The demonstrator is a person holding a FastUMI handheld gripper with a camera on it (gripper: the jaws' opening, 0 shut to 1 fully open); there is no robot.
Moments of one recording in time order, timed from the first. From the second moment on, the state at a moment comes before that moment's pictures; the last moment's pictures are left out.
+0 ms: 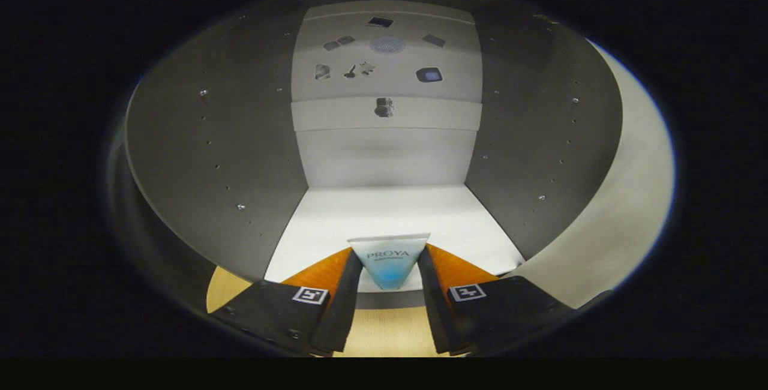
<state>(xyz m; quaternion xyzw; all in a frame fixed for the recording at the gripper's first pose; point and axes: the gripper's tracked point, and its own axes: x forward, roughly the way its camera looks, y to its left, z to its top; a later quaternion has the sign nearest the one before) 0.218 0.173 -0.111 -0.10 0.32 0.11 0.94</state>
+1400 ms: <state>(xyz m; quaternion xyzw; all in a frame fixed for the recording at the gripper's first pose) 0.157 0.160 -0.049 -0.07 0.13 0.11 0.98</state>
